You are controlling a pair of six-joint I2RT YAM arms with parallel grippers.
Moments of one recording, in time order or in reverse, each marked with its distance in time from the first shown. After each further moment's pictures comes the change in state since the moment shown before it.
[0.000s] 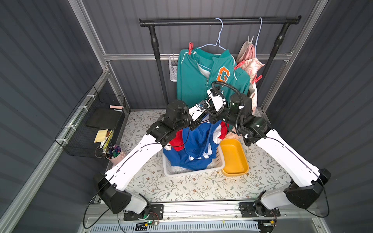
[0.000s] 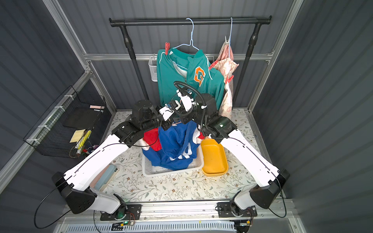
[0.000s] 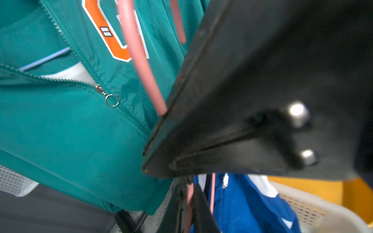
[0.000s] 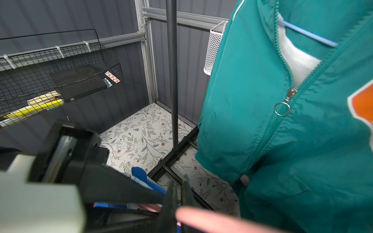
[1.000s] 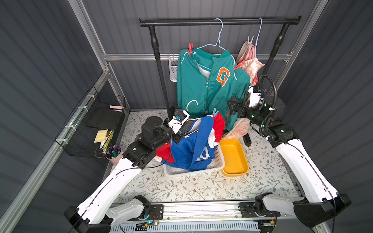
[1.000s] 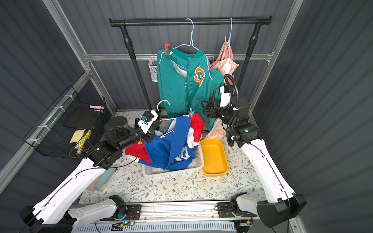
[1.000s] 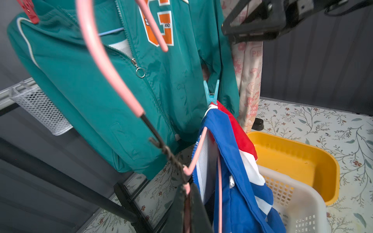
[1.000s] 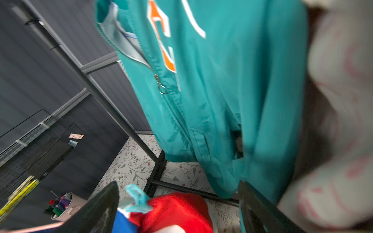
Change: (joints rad) left arm 0.064 -0.400 -0.346 0.057 0.008 -0.134; right arm -0.409 -0.200 -0.272 0.078 -0.119 0.442
